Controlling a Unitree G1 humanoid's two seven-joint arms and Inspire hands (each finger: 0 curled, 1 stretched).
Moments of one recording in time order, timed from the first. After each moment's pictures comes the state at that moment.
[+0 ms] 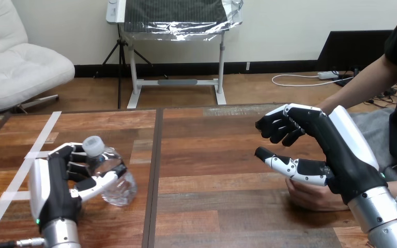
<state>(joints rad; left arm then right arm) -0.07 0.22 0.01 0.52 0.27 -0.34 0.46 0.09 -0.36 -0.01 -0.22 -0.31 -0.21 0.14</state>
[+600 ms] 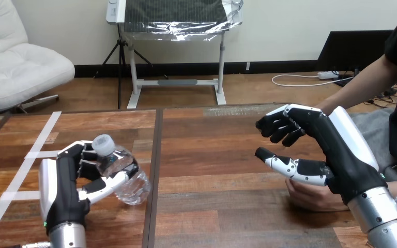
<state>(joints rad) 0.01 0.17 0.01 0.35 0.27 -0.34 0.39 0.09 -0.36 -0.01 -0.22 -0.31 -0.21 0.14</state>
